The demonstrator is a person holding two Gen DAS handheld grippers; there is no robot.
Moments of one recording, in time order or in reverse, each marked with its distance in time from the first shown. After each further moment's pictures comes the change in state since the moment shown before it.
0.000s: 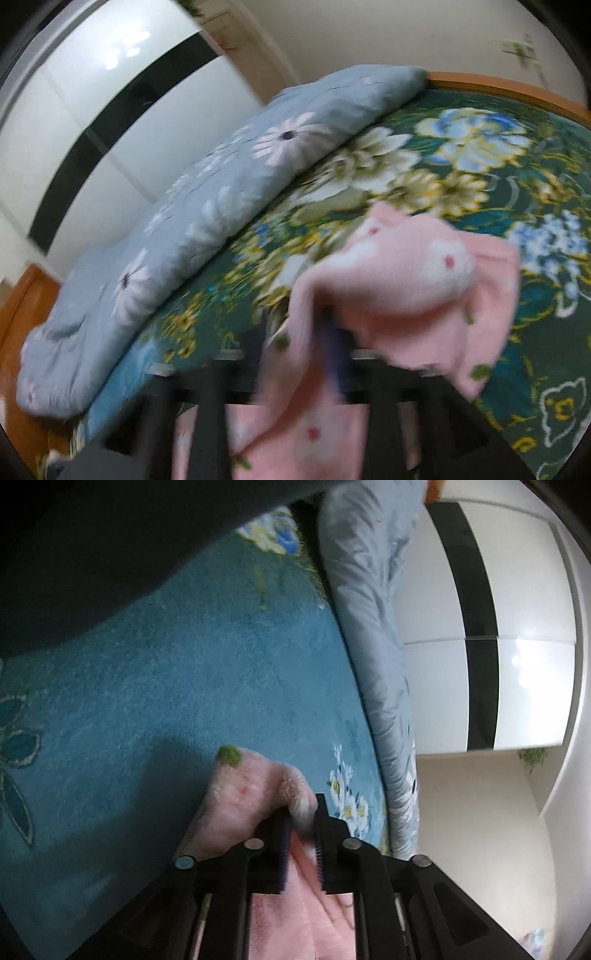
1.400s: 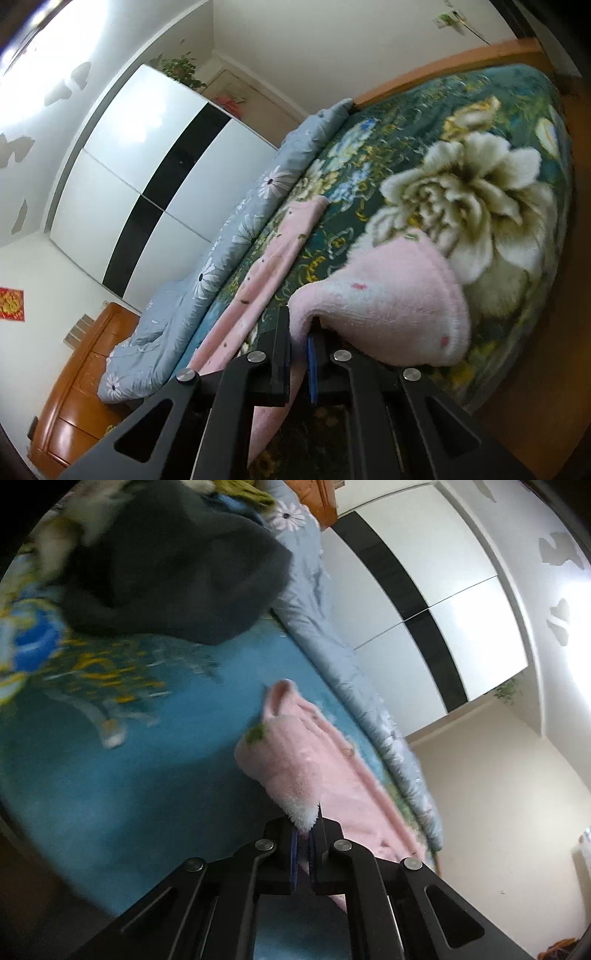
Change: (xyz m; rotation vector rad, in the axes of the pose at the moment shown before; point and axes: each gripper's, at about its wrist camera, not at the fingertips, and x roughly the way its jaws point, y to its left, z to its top) left arm -0.234 0.053 -0.204 0.257 -0.177 0.015; right arm -0.296 -0.199 -0.178 0.254 -0.128 0.232
